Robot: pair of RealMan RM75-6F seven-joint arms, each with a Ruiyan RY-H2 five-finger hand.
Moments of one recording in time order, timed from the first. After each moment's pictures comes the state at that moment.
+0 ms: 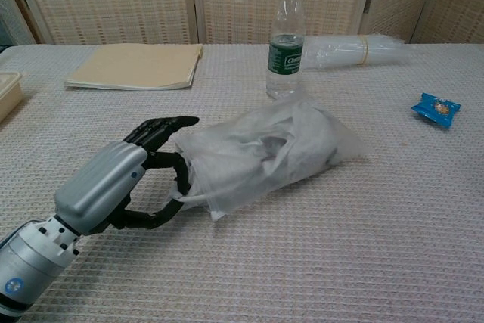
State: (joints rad) left arm -0.45 -2.20 0.06 -0.49 1.72 1.60 -0.32; right arm 0.16 -1.35 0.04 -1.47 -1.68 1.44 -0.18
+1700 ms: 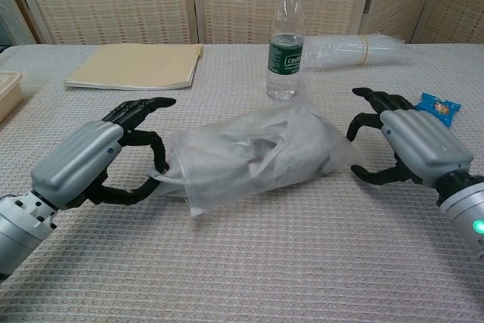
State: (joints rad) left arm -0.48 -2.09 0.03 -0.57 1.69 1.58 -0.31; right arm 0.44 -2.09 0.16 -0.66 -1.53 1.37 0.03
